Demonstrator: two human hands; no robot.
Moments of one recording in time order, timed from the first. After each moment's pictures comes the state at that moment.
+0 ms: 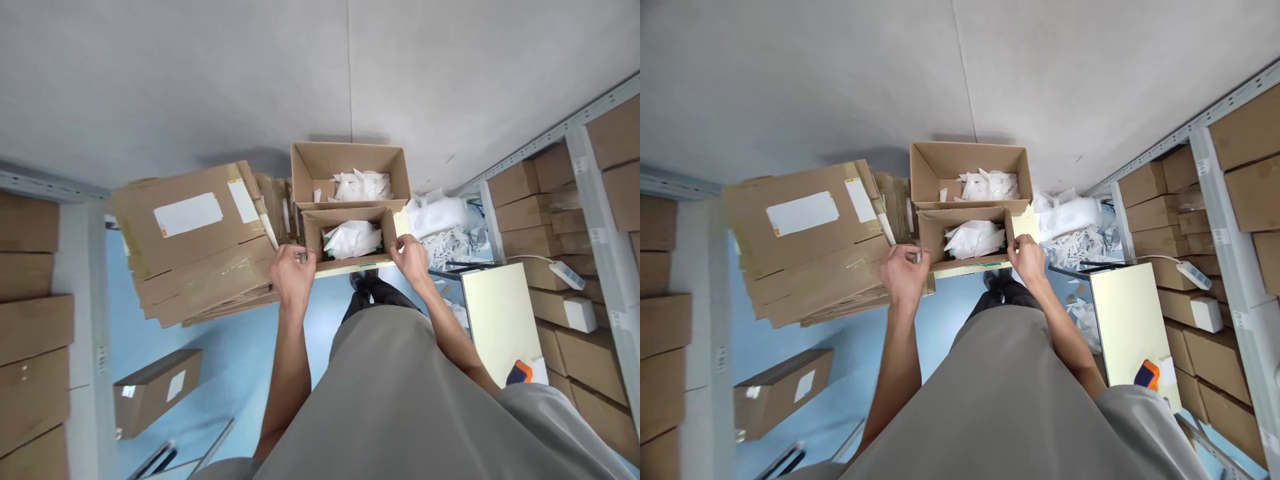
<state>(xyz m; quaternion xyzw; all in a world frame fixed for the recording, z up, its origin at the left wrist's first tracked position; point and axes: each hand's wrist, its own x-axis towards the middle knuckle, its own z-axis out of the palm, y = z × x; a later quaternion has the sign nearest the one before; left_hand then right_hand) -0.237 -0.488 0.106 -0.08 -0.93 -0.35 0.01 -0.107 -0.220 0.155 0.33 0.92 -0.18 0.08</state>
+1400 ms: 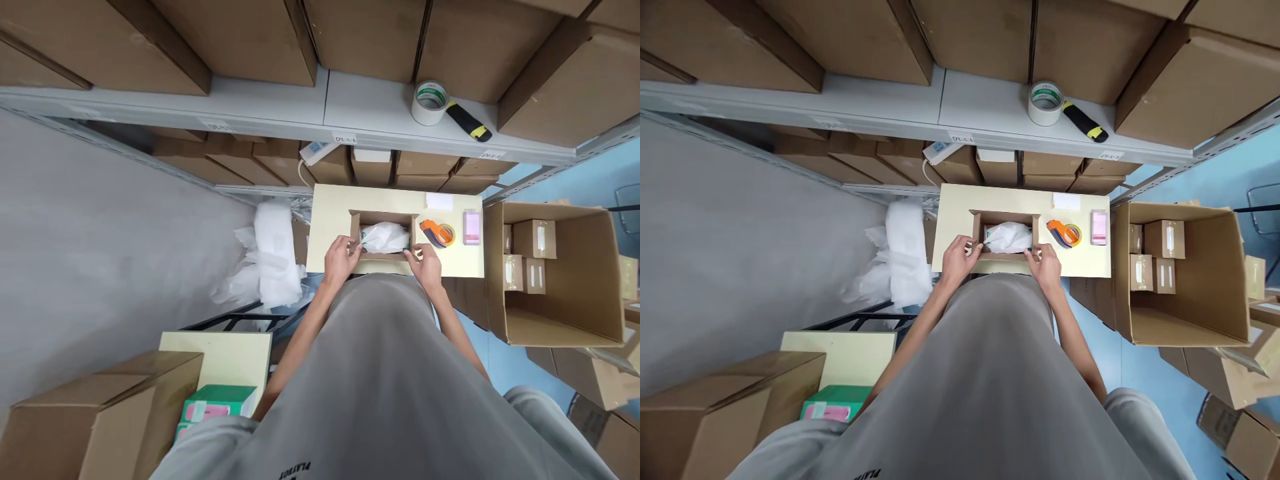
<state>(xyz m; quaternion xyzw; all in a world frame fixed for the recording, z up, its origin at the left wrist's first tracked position) 0.273 0.001 0.051 -0.76 -0.54 -0.17 -0.31 0.531 -0.126 0.066 0.83 0.48 -0.23 -0.20</state>
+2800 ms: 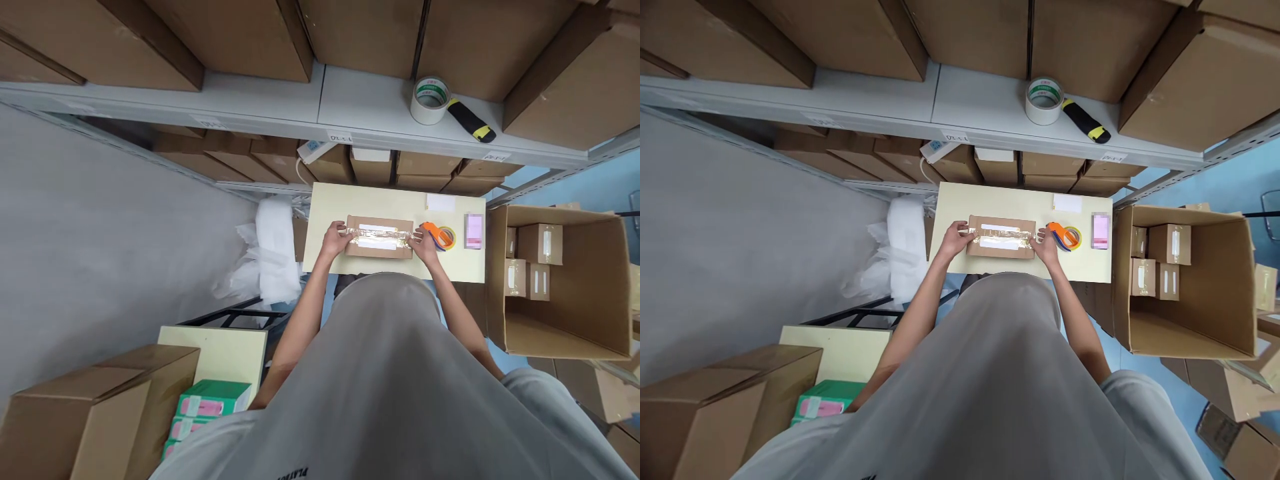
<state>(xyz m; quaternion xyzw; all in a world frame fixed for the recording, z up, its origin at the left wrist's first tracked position) 0.284 0.082 -0.026 -0.54 -0.65 -0.17 -0.51 0.591 -0.063 -0.023 0.80 0.32 -0.40 -0.33</state>
